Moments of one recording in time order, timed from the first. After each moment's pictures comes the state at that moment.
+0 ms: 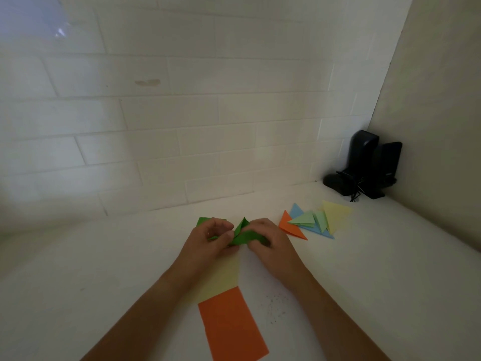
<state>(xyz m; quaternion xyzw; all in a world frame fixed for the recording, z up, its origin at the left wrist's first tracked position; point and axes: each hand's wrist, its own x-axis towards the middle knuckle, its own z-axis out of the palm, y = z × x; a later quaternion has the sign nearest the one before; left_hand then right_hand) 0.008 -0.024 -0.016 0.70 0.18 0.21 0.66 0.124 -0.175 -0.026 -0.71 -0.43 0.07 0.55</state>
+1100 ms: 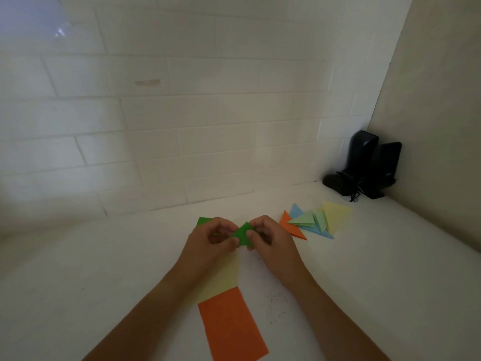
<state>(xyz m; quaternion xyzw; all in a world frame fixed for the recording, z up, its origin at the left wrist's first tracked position) 0.004 -0.026 -0.010 0.77 0.13 0.23 0.58 0.120 -0.177 -0.025 -0.70 -0.37 0.09 0.61</state>
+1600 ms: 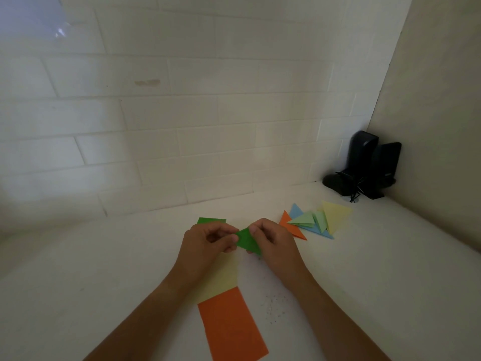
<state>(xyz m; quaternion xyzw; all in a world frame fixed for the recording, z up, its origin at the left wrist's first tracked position) 0.005 -0.026 -0.011 0.78 0.12 0.26 0.56 0.118 -0.177 -0.021 -0.71 -0.36 0.08 0.60</state>
